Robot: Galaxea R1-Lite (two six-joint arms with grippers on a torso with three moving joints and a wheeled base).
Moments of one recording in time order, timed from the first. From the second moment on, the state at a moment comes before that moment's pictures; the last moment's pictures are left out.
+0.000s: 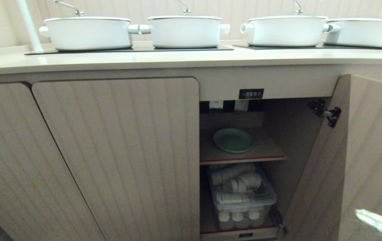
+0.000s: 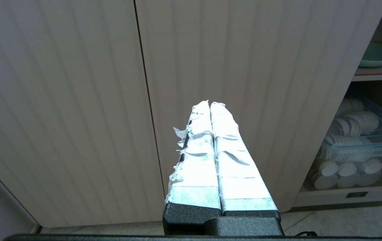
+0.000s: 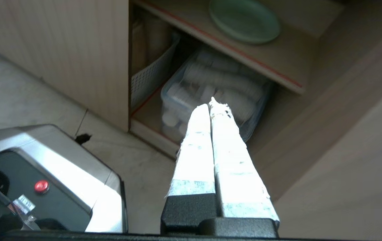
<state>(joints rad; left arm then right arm) 0.00 0.00 0.00 0.00 0.00 0.00 0.18 0.81 -0.17 -0.35 0.29 -0.32</state>
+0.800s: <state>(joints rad) 0.00 0.00 0.00 0.00 0.00 0.00 0.19 1.44 -0.20 -0.83 0.27 -0.27</state>
